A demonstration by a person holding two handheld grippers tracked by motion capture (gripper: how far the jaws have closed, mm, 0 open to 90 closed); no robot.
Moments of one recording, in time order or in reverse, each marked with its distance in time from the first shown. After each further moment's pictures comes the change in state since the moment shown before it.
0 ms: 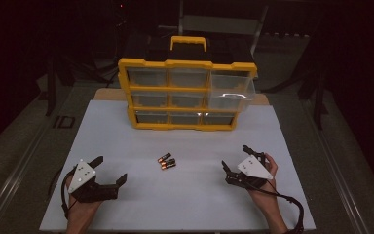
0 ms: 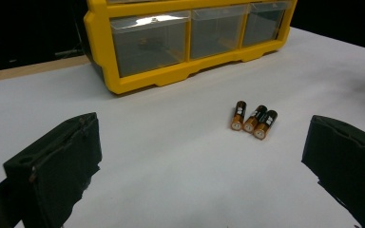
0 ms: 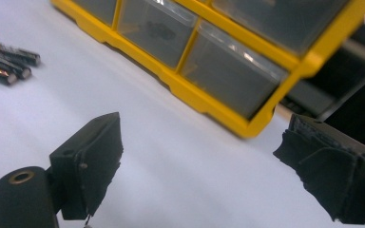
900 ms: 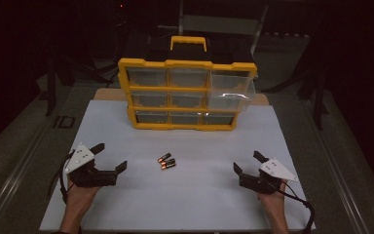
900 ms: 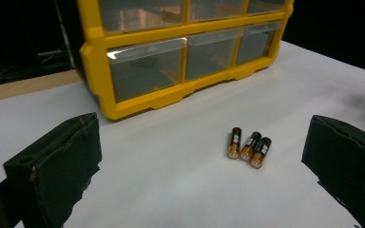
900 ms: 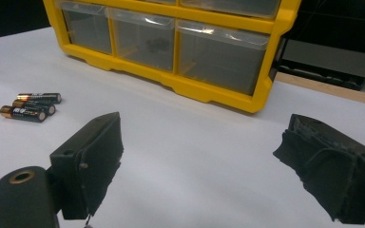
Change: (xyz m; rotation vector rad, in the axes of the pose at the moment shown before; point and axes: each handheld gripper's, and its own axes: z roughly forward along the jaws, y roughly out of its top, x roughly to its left) left arm 0.016 0.042 0.011 0.016 -0.072 -0.010; right arm -0.026 -0.027 -0.021 -0.069 0.069 0.309
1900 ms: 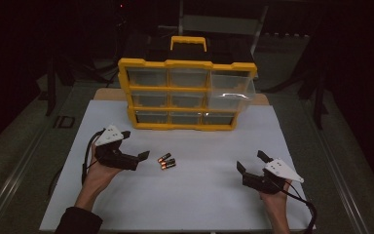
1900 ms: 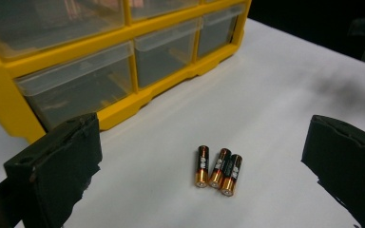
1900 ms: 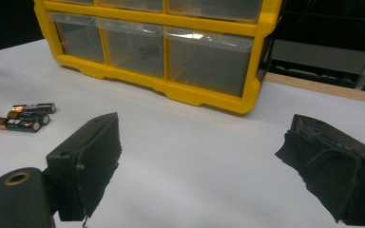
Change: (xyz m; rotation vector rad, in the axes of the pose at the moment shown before) left arm -0.012 0.044 0.060 0.143 -0.156 0.059; right arm -0.007 -0.001 -0.005 -0.022 -0.017 0.043
